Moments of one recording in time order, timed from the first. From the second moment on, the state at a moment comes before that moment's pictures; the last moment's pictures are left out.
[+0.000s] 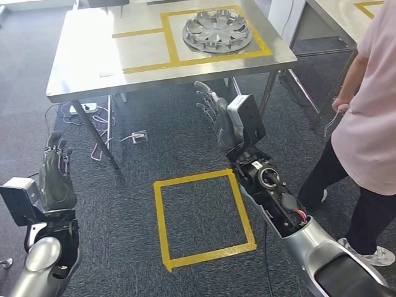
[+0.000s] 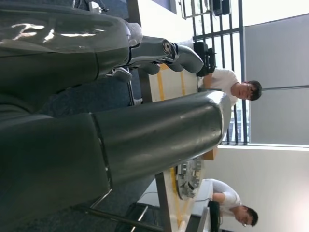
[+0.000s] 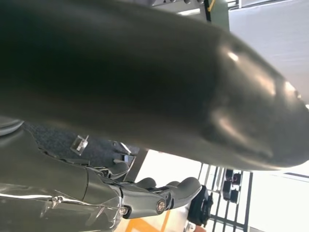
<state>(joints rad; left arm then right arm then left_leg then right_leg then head) -0.34 0.10 -0.47 -1.43 0.29 0.42 -0.33 -0.49 -0.10 0.48 -1.43 -0.18 -0.02 -0.14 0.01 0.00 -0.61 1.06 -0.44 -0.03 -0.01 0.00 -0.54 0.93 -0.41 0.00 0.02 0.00</state>
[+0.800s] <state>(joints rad) -0.33 0.10 -0.47 -1.43 0.29 0.43 -0.33 -0.48 -0.11 0.48 -1.44 -0.18 -0.01 -0.14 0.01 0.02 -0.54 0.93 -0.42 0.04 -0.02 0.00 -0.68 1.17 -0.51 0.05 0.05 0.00</state>
